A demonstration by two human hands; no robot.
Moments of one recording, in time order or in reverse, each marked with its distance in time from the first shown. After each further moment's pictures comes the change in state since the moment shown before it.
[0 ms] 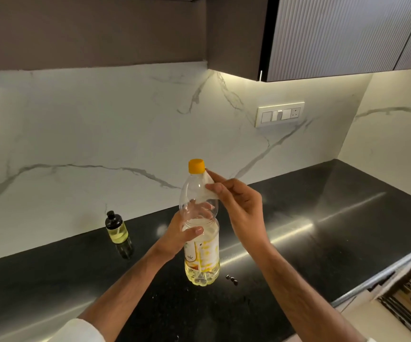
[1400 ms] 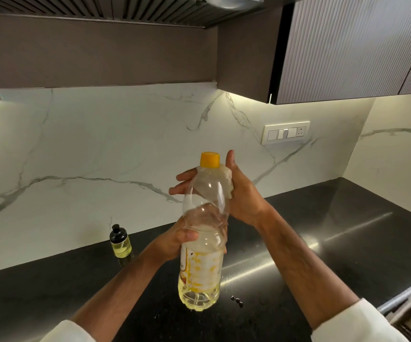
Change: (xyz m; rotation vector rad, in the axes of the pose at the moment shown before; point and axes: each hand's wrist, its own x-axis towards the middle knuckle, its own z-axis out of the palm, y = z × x) left_hand 0.020 0.034 -0.023 -0.274 -0.440 -0.040; right_hand 0.078 -0.032 0.018 0.147 -0.516 0.460
